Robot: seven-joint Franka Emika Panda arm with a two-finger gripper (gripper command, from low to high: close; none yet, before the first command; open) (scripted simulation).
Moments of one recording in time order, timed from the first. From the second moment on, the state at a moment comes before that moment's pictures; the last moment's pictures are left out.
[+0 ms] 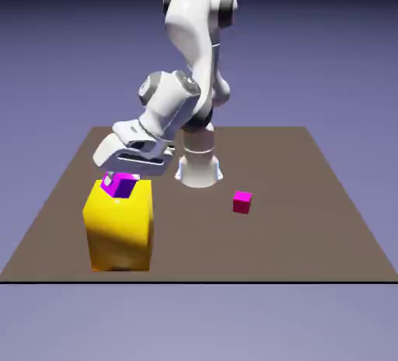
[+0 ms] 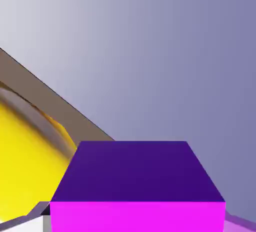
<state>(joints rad) 0.65 0.06 -0.80 -2.20 -0.60 2.29 0.32</state>
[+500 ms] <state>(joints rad) 0.41 -0.16 -0.25 -2.57 -0.14 2.33 0.56</state>
